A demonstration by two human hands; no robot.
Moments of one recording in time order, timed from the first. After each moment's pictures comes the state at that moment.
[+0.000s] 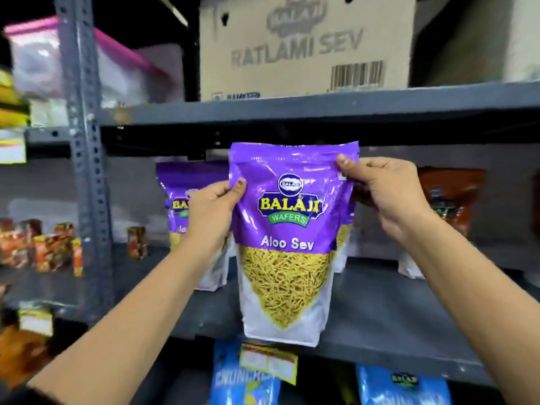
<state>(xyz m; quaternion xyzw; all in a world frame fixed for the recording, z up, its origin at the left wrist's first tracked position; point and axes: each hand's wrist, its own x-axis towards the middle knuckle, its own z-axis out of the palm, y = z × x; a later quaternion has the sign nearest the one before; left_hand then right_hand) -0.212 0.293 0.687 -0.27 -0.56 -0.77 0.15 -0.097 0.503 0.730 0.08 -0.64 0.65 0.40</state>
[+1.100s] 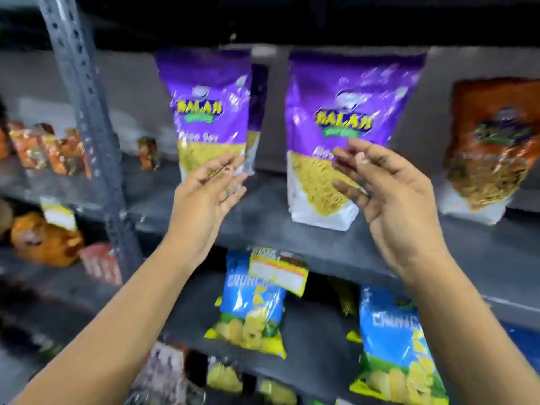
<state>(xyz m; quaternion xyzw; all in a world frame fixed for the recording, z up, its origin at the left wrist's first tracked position) -0.194 0.258 0.569 -0.20 -0.47 -0.86 0.03 -0.091 0.469 0.604 0.13 -0.58 0.74 0.30</state>
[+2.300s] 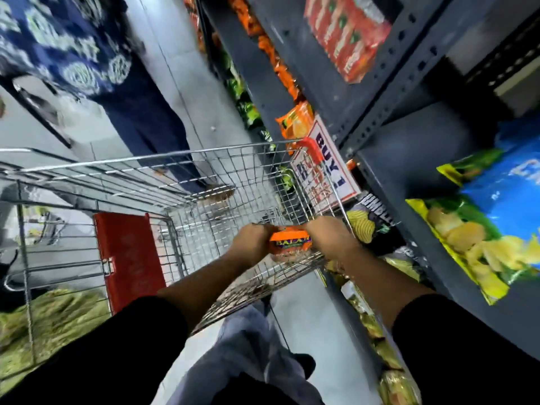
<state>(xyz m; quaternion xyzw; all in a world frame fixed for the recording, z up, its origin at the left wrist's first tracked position) -0.109 0.025 0.110 0.09 -0.94 -0.31 -0.15 -0.224 0.181 0.133 0.43 -0.85 -0.15 -0.26</state>
